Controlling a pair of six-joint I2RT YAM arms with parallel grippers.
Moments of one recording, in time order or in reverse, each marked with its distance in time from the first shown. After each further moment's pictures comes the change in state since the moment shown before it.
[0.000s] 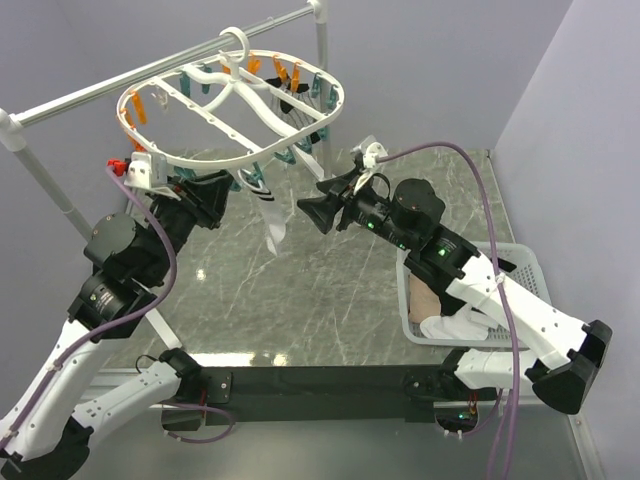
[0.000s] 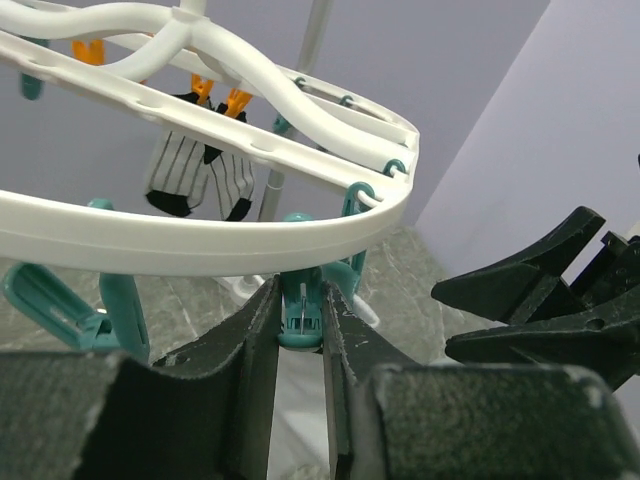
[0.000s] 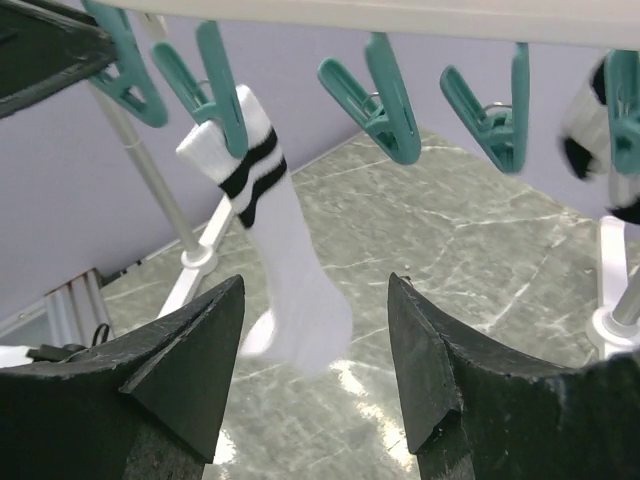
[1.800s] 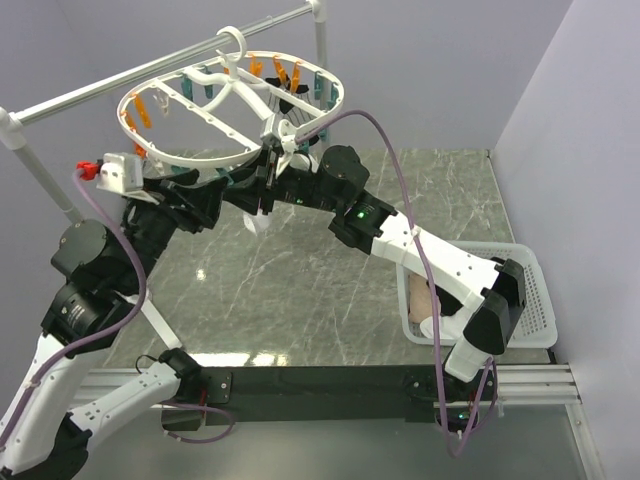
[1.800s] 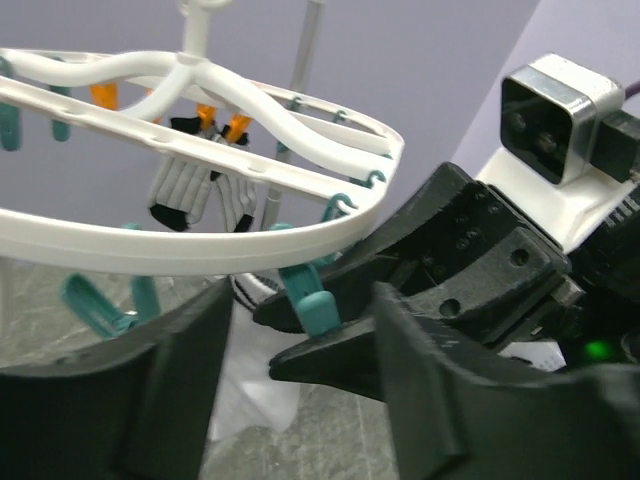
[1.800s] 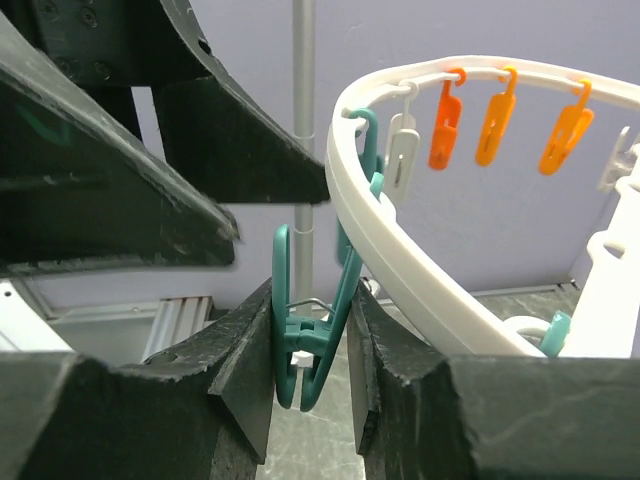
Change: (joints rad) left arm 0.000 -0.010 0.117 -0.118 0.011 0.037; right arm 0.106 0.488 0.431 0.282 -0.397 -0.040
